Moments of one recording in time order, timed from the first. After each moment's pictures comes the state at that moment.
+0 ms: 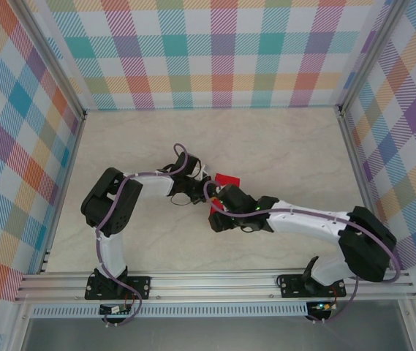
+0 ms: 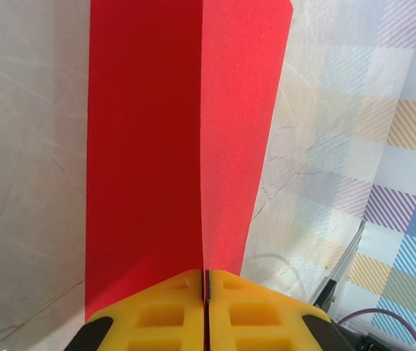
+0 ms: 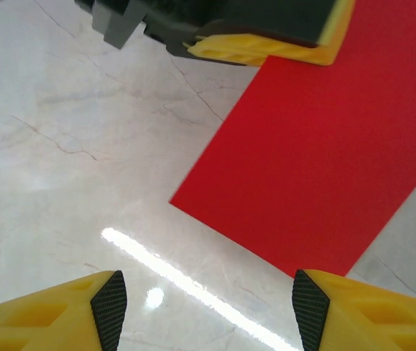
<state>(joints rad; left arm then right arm) -0.55 1.93 1.05 -0.06 0.67 -0.84 1.00 1.45 0.84 -0.41 0.06 0.50</state>
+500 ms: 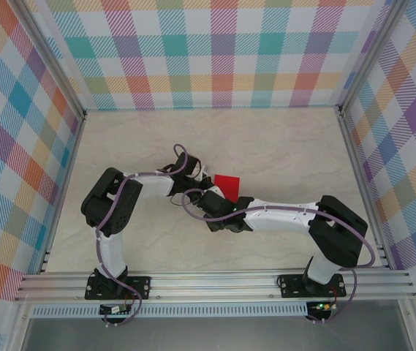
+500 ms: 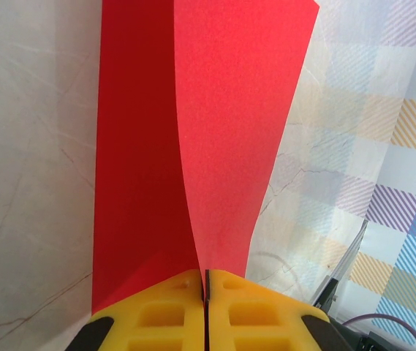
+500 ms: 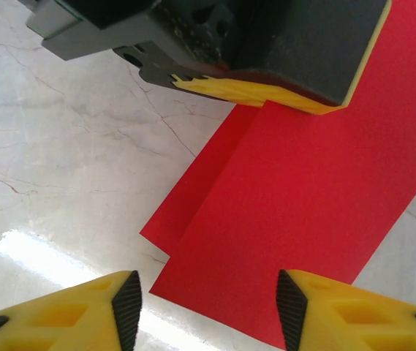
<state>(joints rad) -0.55 1.93 1.05 -0.08 0.67 -0.84 1.08 1.64 0.97 -0.47 0.29 0.46</state>
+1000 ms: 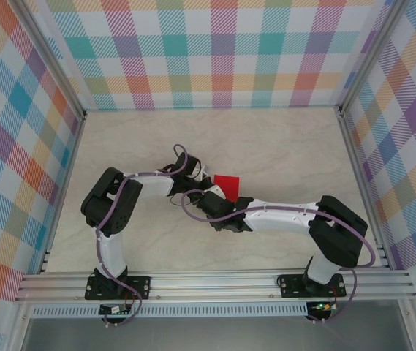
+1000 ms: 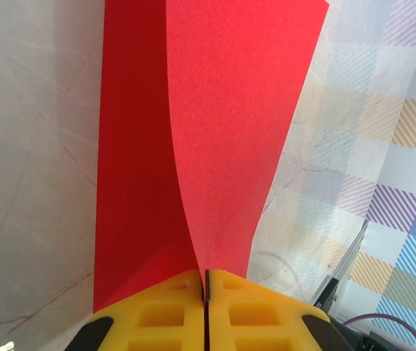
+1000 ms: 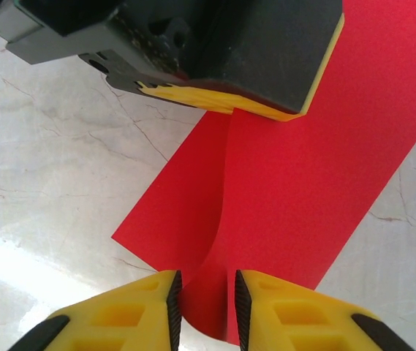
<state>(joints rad) -0.55 1.93 1.05 -0.08 0.67 -0.84 1.08 1.63 0.97 -0.49 0.35 0.44</state>
